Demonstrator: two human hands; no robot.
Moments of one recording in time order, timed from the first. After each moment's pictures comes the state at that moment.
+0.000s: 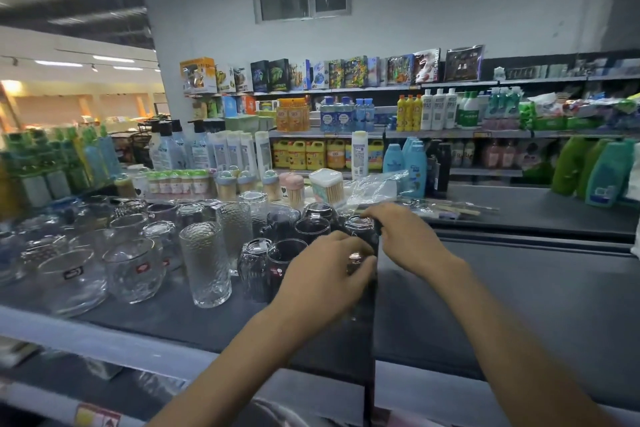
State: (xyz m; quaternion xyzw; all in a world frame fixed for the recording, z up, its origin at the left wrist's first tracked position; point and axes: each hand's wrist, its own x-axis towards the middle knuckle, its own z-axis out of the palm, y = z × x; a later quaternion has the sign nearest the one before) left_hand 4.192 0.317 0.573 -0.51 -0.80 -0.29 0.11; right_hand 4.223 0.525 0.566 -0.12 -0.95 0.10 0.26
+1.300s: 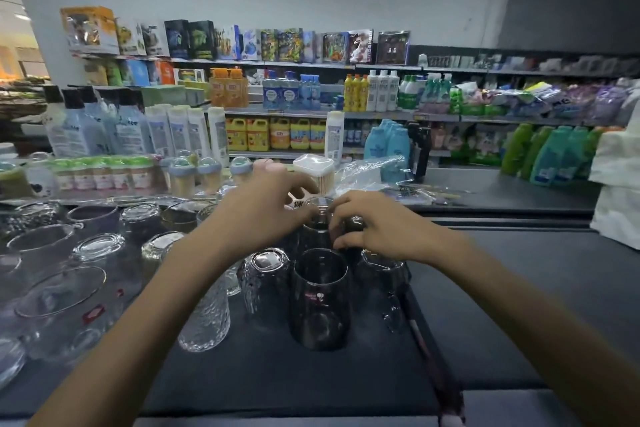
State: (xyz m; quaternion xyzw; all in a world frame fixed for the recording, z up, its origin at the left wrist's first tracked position) left_hand 4.015 0.287 0.626 -0.59 -0.75 -0.28 0.07; right_hand 4.171 0.454 0.609 -0.07 -0.98 0.14 0.14
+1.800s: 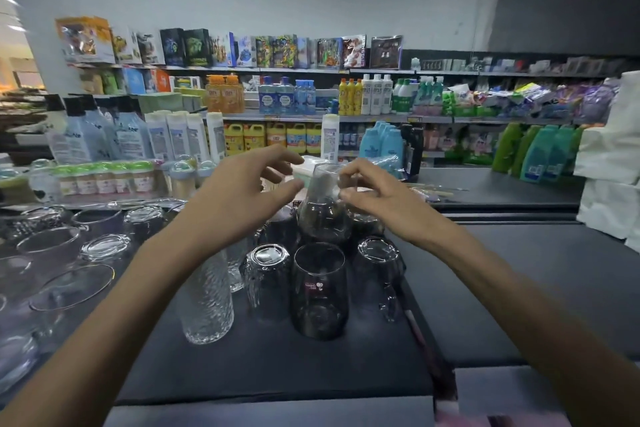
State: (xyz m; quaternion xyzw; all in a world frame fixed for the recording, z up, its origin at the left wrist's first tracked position) left_hand 4.020 0.256 0.642 -0.58 -0.71 -0.38 0.11; right_hand 4.192 0.443 0.617 -0.08 -0.89 0.38 0.26
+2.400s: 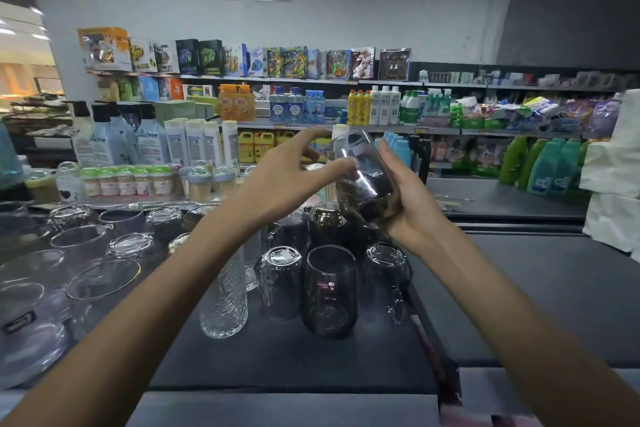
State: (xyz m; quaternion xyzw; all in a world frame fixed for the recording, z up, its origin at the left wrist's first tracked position) left_hand 4.046 0.269 0.668 -0.57 -0.70 -0.42 0.03; right_hand 4.180 0.416 0.635 -0.11 -0.53 0.77 0.33
